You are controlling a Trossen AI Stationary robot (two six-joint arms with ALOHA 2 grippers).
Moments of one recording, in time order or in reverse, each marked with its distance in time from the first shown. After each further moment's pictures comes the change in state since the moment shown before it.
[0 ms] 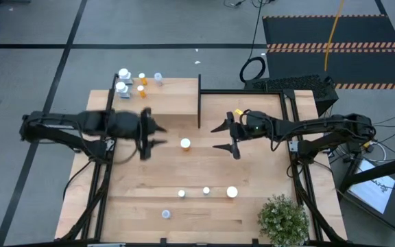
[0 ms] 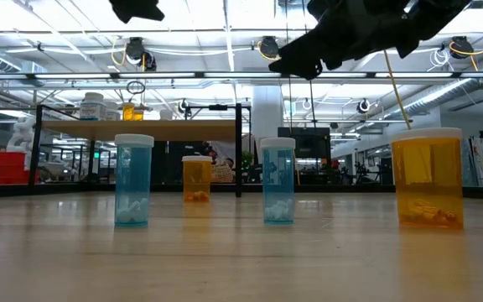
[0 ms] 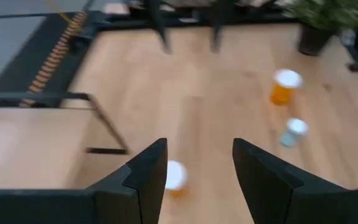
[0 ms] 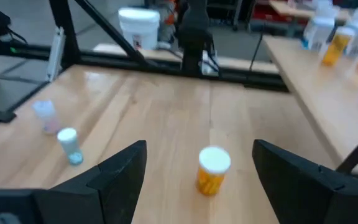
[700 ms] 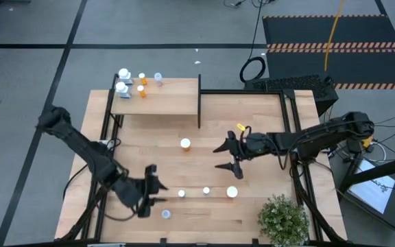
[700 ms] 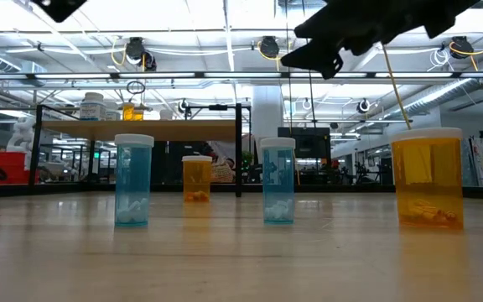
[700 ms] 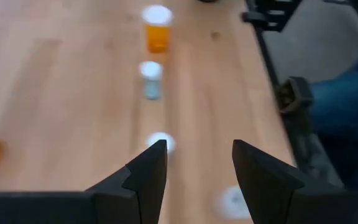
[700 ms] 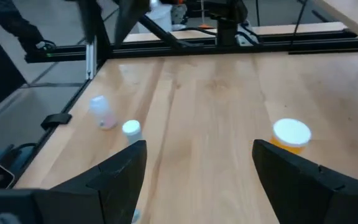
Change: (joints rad) left arm -0.641 0.312 -0.102 0.227 -0.263 -0.525; right arm 0.272 0.000 0.000 -0.082 0.211 0.254
